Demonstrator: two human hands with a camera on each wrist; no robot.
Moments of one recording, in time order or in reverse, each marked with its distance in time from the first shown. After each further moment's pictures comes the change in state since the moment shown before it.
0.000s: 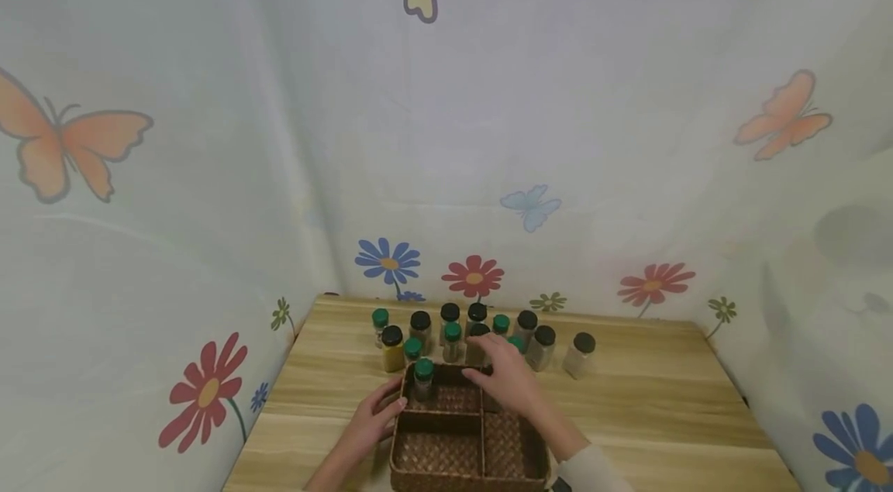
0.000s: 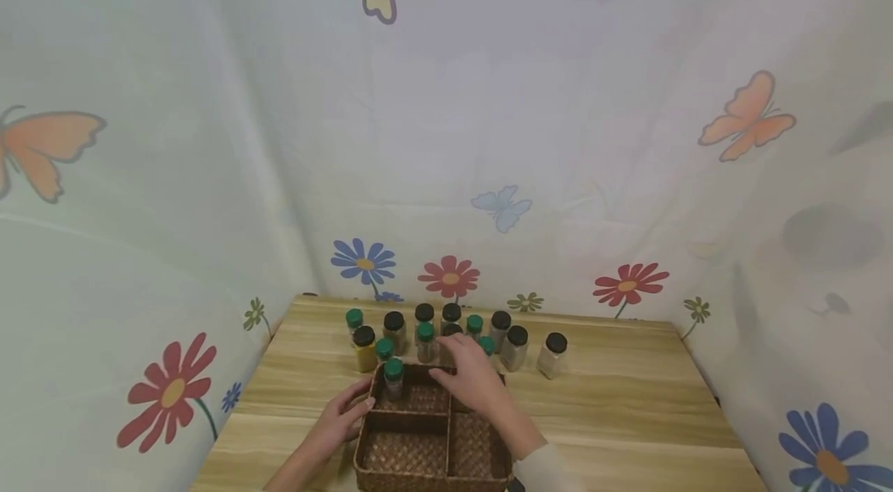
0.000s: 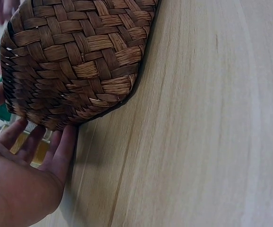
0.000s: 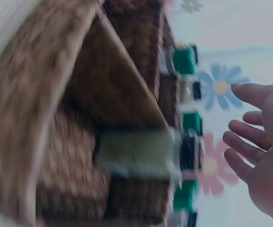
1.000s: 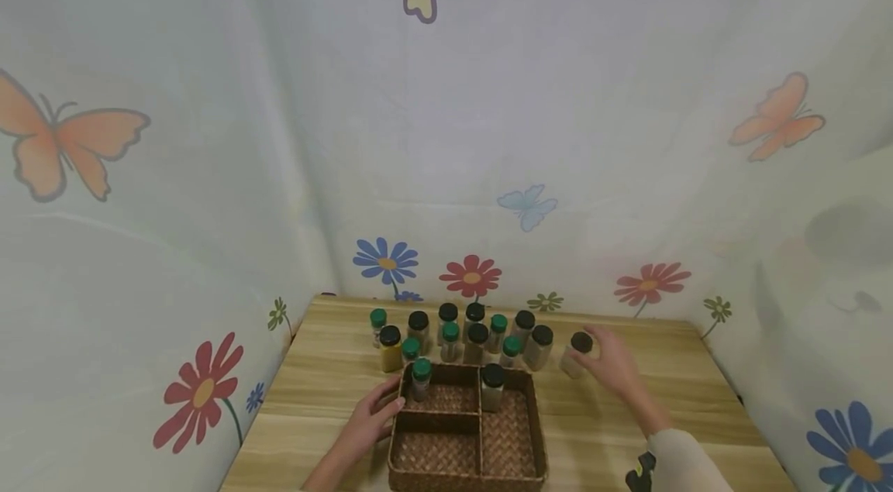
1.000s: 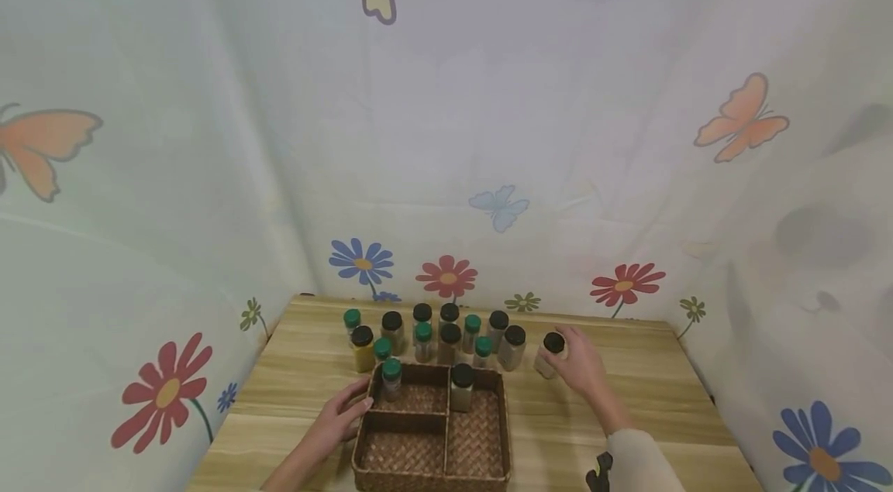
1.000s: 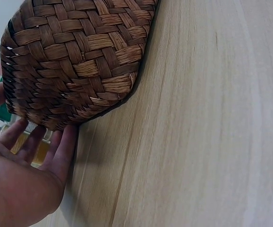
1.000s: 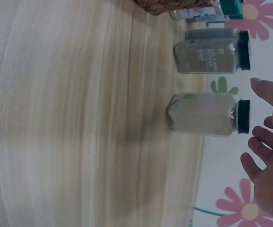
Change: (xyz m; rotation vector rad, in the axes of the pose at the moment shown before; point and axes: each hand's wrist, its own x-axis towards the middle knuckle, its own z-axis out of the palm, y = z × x) left_hand 0.001 0.000 0.000 0.006 -0.002 -0.004; right_hand -0.065 0.156 -0.095 -0.113 0.123 0.289
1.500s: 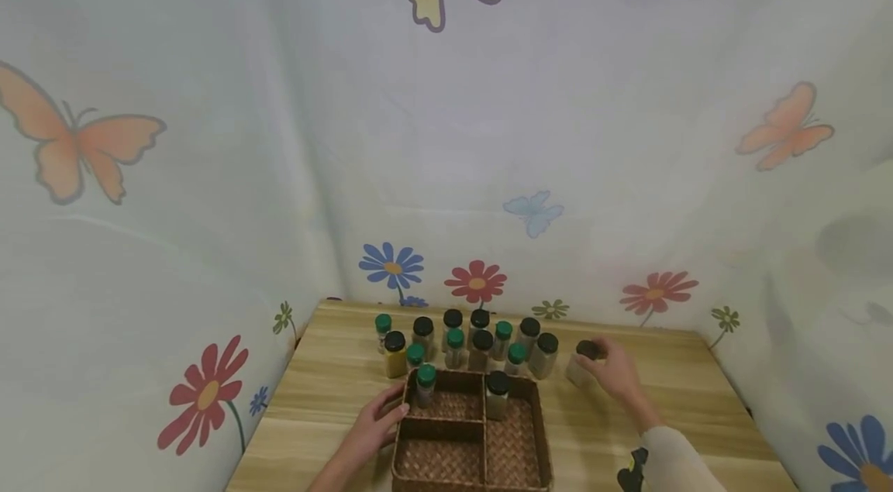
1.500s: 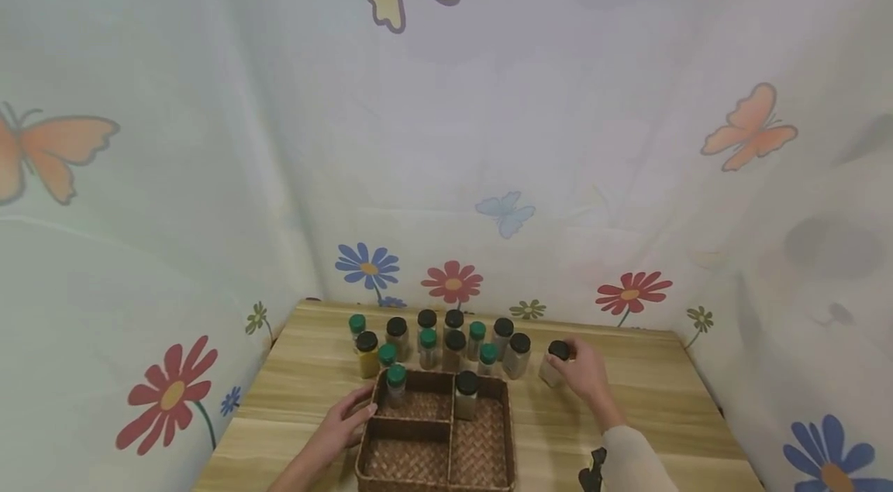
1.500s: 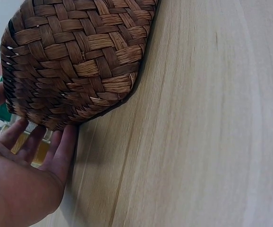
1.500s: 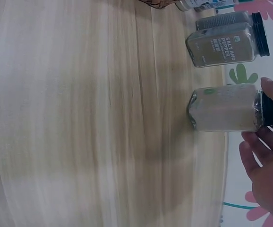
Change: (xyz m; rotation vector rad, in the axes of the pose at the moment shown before) left_hand 0.002 -0.005 -0.002 -0.024 -0.005 -0.001; right_hand 0.008 0.024 0.025 0.172 0.030 0.148
